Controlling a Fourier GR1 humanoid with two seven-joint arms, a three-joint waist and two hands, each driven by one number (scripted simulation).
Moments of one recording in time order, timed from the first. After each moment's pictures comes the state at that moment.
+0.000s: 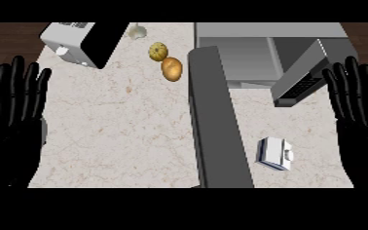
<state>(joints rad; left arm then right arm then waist) 0.00 0.08 0.02 -2.10 0.00 0.02 -0.01 0.00 -0.13 0.01 -2.10 -0.02 0.01 0.00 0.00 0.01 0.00</state>
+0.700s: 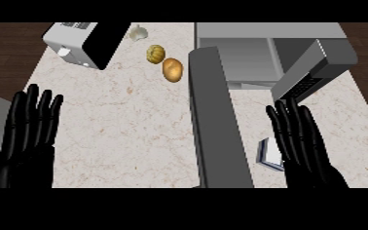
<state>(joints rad) 0.18 0.01 -0.09 -2.17 0.00 0.09 0.02 0.18 -0.01 0.42 -2.23 0.07 -0.14 0.06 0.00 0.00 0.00</state>
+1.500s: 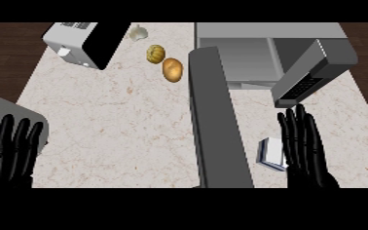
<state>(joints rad) 0.40 0.04 -0.05 -2.24 0.11 0.00 -0.08 0.27 -0.03 0.46 -2.18 0.18 -0.31 -0.02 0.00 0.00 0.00</state>
